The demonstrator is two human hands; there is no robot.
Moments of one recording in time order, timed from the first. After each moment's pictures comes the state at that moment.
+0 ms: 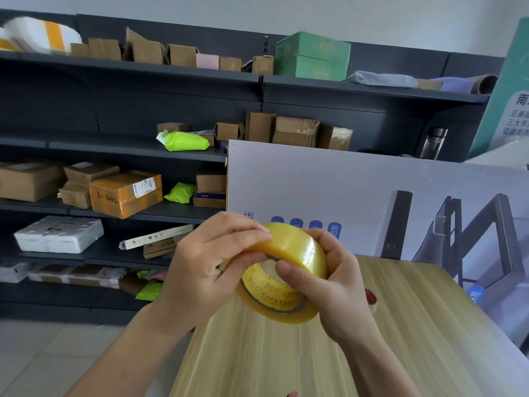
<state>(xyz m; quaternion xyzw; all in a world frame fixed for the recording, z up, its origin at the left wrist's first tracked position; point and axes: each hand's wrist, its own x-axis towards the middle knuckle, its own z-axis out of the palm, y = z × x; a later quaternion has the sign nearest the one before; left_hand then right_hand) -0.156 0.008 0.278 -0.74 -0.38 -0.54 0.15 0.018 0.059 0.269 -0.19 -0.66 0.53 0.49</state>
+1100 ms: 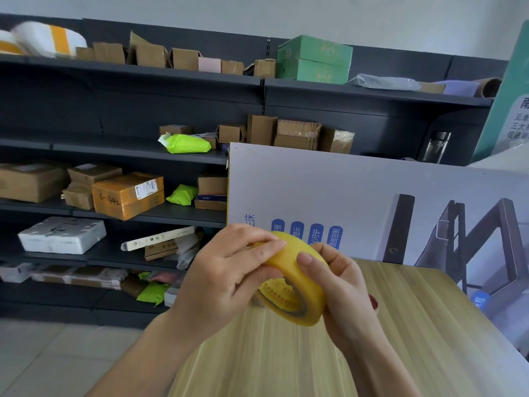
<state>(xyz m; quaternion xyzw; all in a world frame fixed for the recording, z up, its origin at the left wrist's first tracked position) -0.143 0.020 0.265 -0.76 -0.40 -0.48 0.20 0.030 0.073 0.263 -0.21 -0.60 0.63 0.46</state>
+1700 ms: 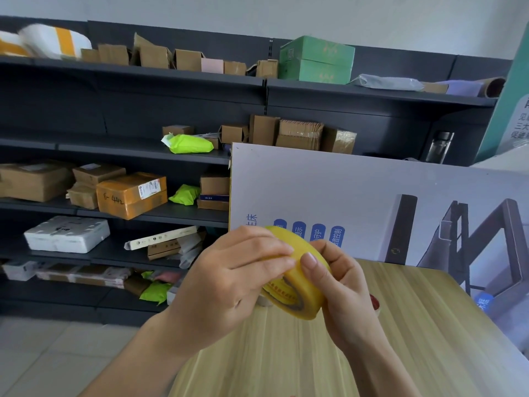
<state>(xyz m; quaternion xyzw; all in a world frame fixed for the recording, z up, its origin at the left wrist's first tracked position) -0.136 0.008 0.277 -0.79 -0.36 -0.44 0.24 0.031 0.072 0.257 -0.17 -0.60 0.61 0.48</state>
